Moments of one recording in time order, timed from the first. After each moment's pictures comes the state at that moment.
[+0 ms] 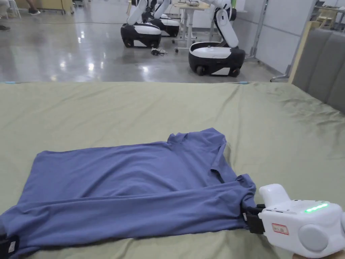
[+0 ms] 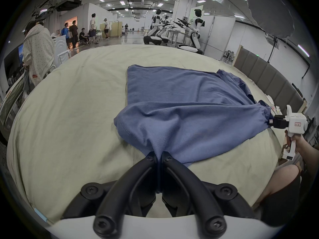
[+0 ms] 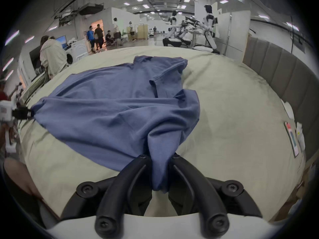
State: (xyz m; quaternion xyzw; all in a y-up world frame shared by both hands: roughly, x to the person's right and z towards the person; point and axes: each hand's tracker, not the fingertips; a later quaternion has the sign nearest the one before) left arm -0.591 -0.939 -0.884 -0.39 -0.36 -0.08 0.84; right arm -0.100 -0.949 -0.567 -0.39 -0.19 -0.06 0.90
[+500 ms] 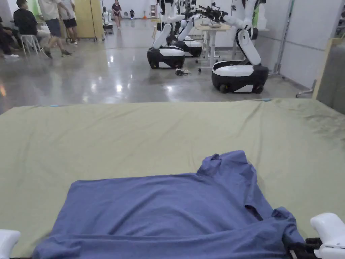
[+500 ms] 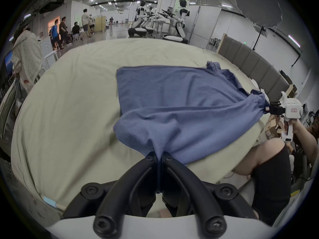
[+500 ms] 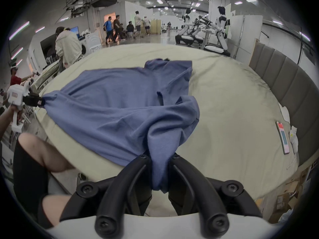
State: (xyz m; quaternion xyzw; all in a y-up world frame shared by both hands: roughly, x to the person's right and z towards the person) left arm -0.643 -0.908 -0.829 -0.44 -0.41 -0.12 0.79; right arm -0.158 -0.906 -0.473 -0.42 -0.13 -0.05 0.89
